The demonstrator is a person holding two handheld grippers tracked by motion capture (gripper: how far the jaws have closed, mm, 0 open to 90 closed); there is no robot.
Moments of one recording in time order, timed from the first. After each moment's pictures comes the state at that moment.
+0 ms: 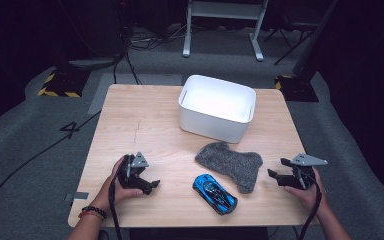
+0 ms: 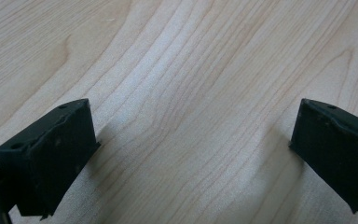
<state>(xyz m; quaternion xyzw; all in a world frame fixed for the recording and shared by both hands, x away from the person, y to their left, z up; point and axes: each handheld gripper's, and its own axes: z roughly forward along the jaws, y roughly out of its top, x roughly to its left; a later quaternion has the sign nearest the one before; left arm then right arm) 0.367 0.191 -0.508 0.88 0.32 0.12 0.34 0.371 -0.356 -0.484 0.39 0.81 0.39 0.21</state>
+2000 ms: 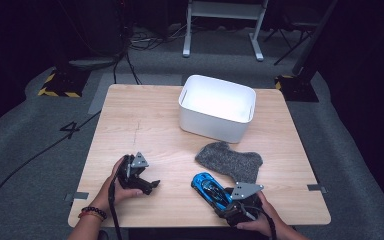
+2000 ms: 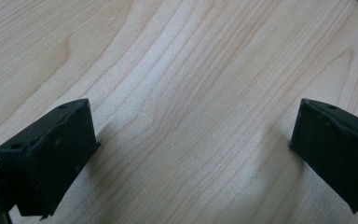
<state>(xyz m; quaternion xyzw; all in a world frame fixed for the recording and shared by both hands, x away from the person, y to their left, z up) 0.366 0.191 -0.508 0.88 0.33 0.12 0.34 0.296 -0.190 -0.502 0.22 0.90 0.37 0.09</state>
